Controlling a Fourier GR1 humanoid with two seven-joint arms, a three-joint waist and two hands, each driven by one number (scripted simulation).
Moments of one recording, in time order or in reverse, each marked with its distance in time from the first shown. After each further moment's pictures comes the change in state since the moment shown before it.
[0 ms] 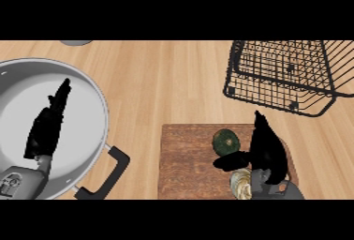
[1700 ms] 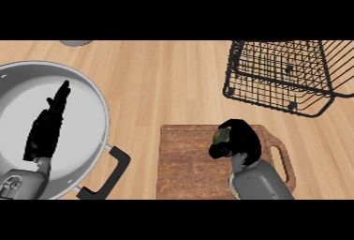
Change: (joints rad) left arm 0.025 -0.048 0.062 -0.009 -0.058 -0.055 -0.004; right arm -0.136 -0.022 0.039 0.337 -0.164 -0.072 -0.084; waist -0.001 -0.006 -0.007
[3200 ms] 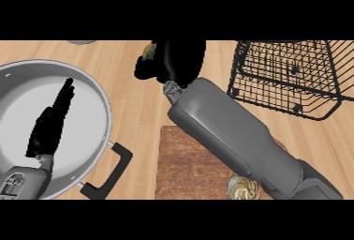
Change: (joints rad) left arm -0.019 -0.027 0.022 0.007 -0.029 -0.045 0.007; right arm -0.859 0.021 0.139 0.360 0.218 -0.323 -0.049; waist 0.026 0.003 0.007
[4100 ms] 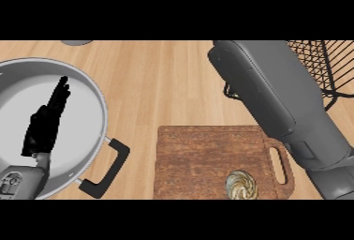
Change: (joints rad) left arm -0.003 -0.015 0.047 -0.005 -0.022 -0.012 0.020; right arm -0.146 -0.155 -0.240 0.122 0.040 0.193 -0.117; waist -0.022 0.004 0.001
